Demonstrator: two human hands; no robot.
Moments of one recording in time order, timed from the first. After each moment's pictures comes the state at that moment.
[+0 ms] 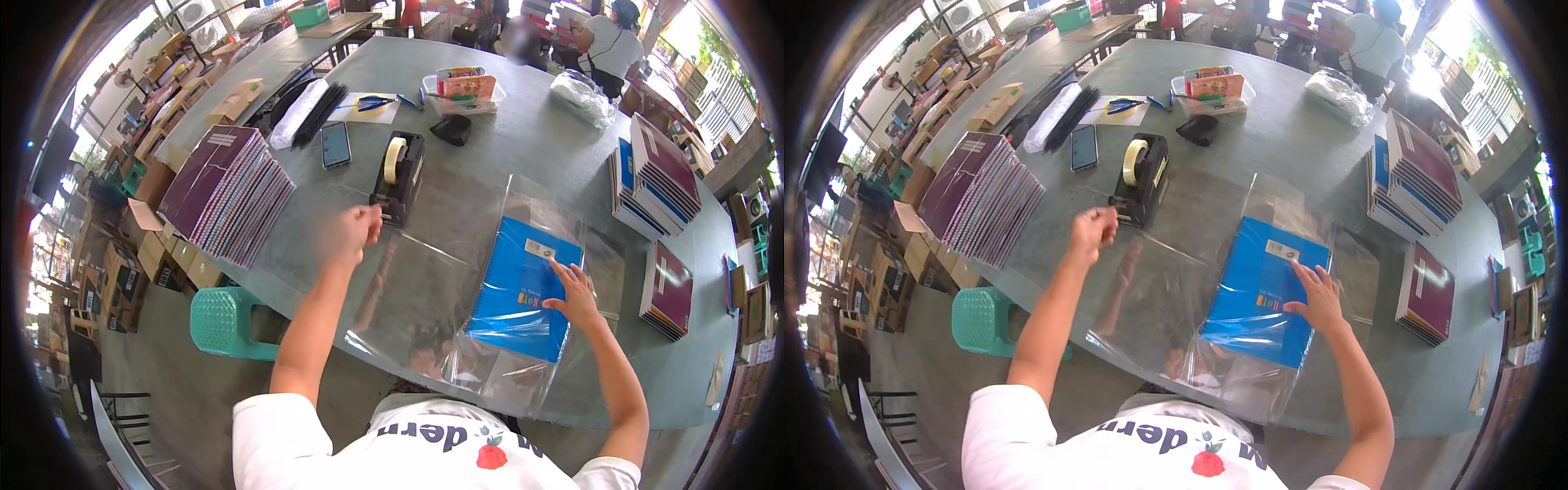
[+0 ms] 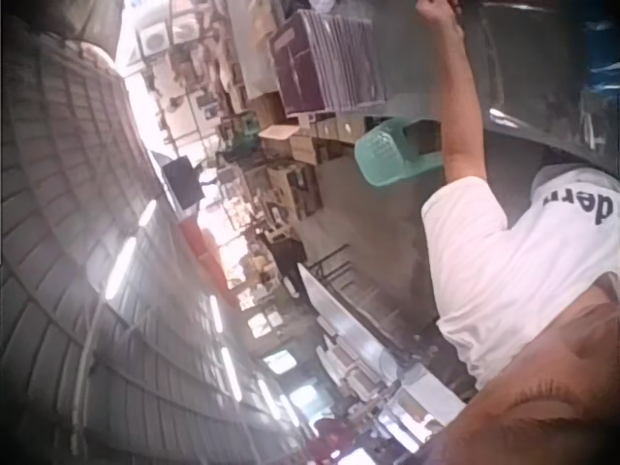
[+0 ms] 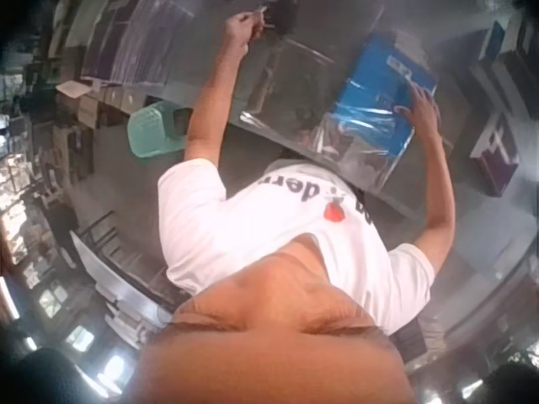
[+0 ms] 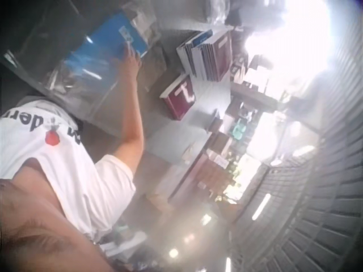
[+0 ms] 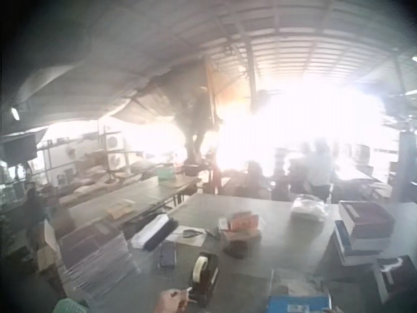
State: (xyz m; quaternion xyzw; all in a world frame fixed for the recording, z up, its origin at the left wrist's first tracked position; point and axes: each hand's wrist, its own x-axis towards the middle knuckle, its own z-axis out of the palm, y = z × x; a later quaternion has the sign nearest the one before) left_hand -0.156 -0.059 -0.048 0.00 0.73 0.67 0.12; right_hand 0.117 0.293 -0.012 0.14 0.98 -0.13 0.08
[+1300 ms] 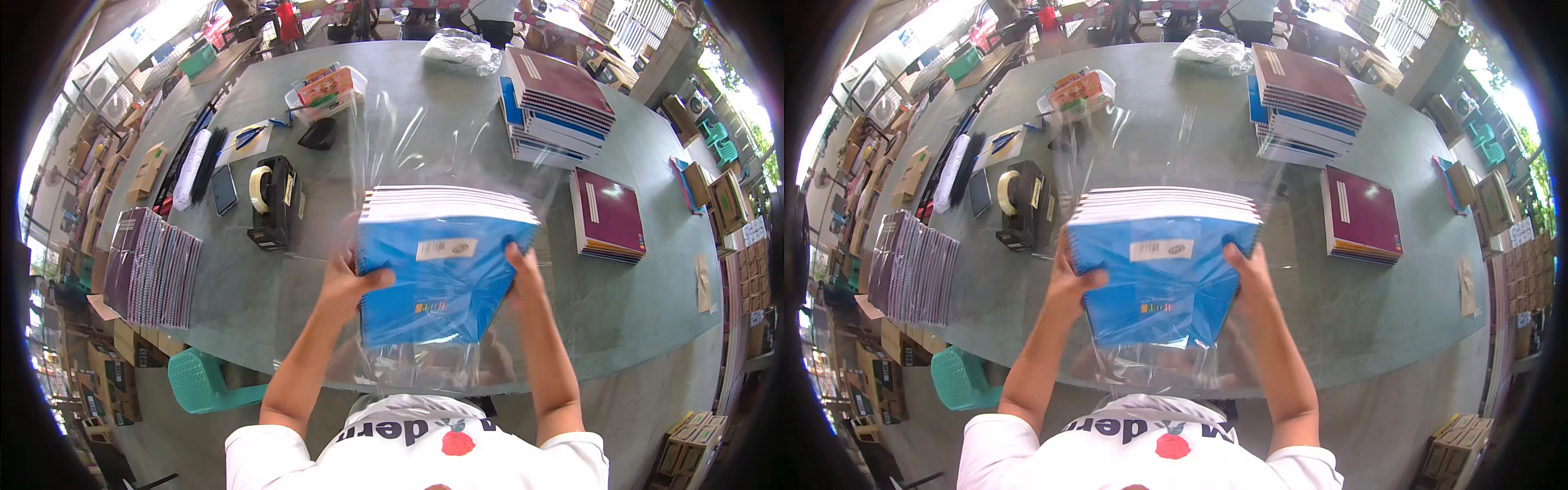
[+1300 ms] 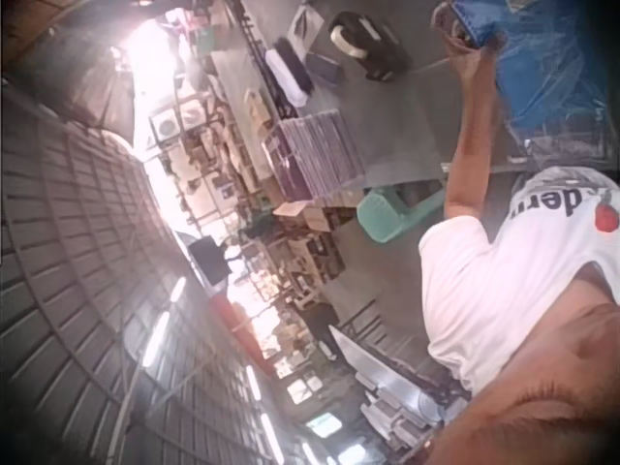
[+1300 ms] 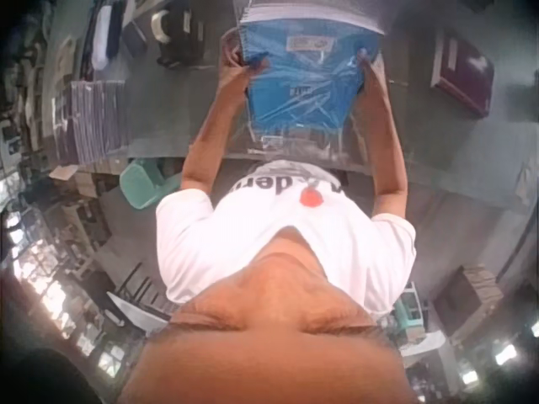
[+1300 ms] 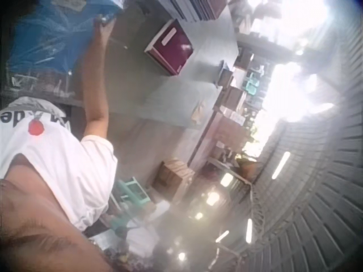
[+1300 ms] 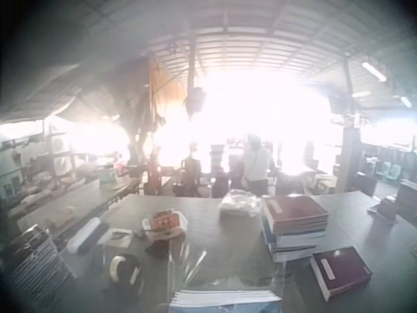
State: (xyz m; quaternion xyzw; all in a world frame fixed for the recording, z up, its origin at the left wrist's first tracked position) left_hand 0.013 0.097 0.042 0.20 0.45 0.81 0.31; right_hand 0.166 0.305 0.015 0.21 0.44 -0.85 -0.22
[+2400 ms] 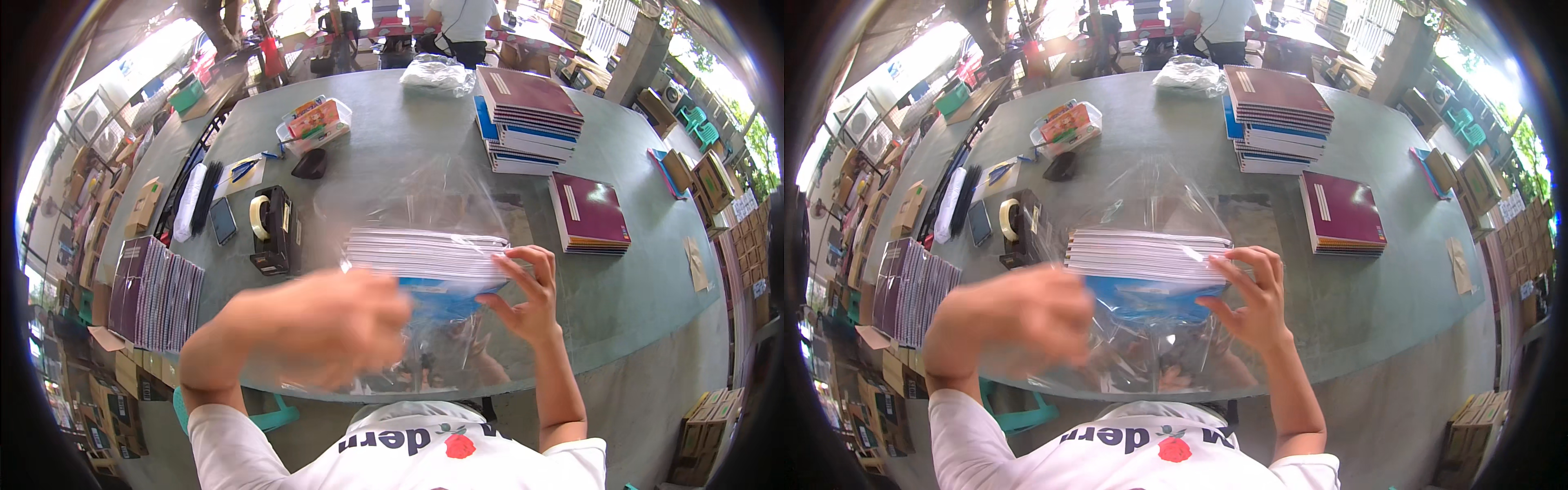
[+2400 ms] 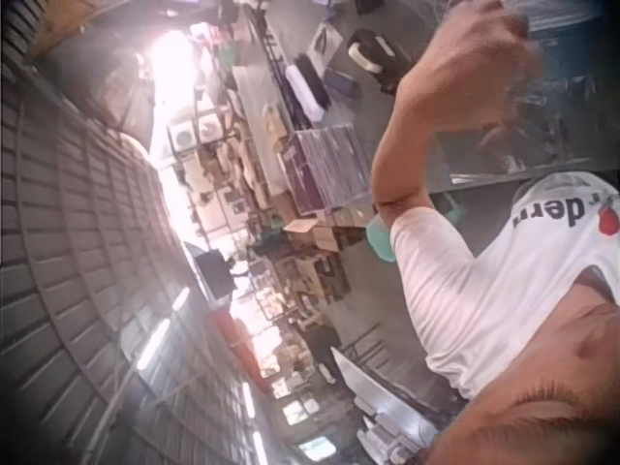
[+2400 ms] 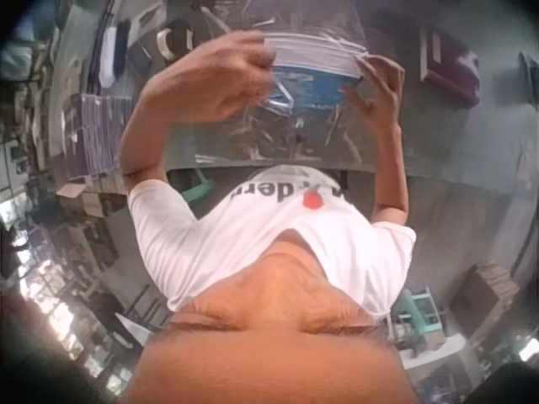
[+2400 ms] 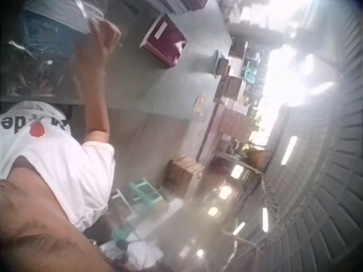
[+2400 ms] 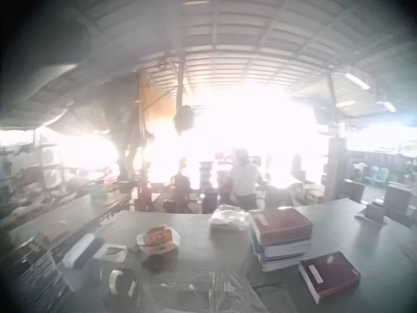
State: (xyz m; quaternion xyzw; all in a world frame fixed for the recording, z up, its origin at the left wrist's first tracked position) left_hand 0.010 0.071 0.224 0.88 0.45 0.10 0.13; right_hand 0.211 0.272 0.079 0.08 0.89 -0.18 -0.42
